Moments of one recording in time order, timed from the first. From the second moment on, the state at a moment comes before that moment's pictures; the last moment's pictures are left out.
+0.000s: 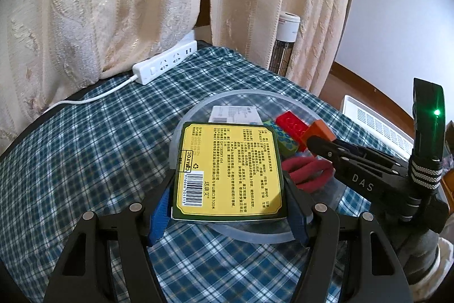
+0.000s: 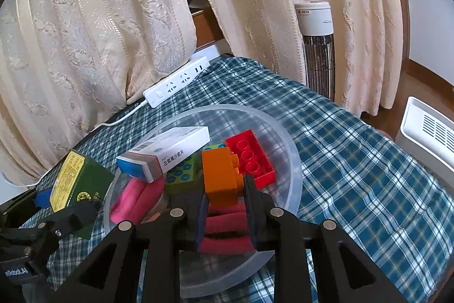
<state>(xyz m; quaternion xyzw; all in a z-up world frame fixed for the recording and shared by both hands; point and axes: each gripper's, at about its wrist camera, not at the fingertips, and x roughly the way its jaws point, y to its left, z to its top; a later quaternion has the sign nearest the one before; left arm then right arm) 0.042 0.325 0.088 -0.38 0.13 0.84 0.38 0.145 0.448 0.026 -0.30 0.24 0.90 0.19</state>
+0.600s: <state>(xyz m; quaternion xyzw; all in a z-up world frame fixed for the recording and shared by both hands) 0.055 0.360 0.082 -0.38 0.15 0.82 0.41 0.165 0.460 0.028 -0.28 0.24 0.91 0.20</state>
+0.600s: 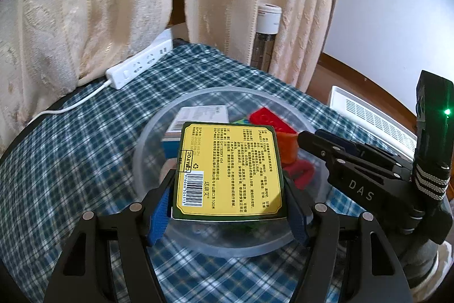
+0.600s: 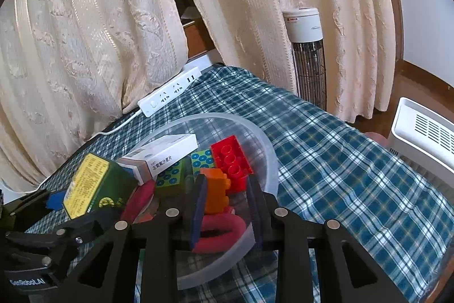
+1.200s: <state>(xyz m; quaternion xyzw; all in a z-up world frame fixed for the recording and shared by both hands) 0.051 0.402 0.071 -0.38 0.15 0.80 0.44 0.184 0.479 0.021 -0.27 0.26 0.90 0.21</state>
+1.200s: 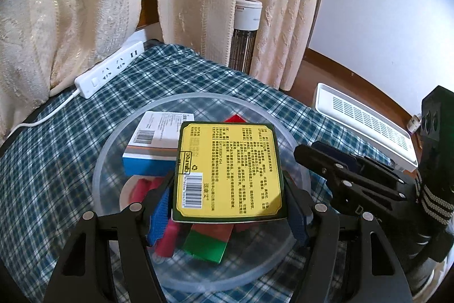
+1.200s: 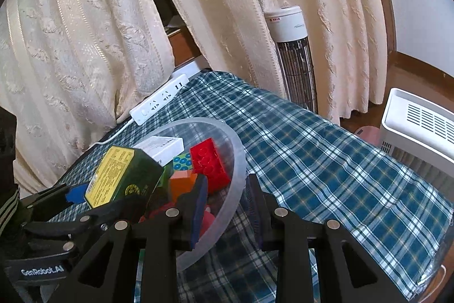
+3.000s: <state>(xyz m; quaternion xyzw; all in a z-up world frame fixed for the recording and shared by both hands) 0.029 0.324 0.076 -0.38 0.10 0.83 0.38 0.168 0.429 0.037 -0.27 0.24 0.92 0.15</state>
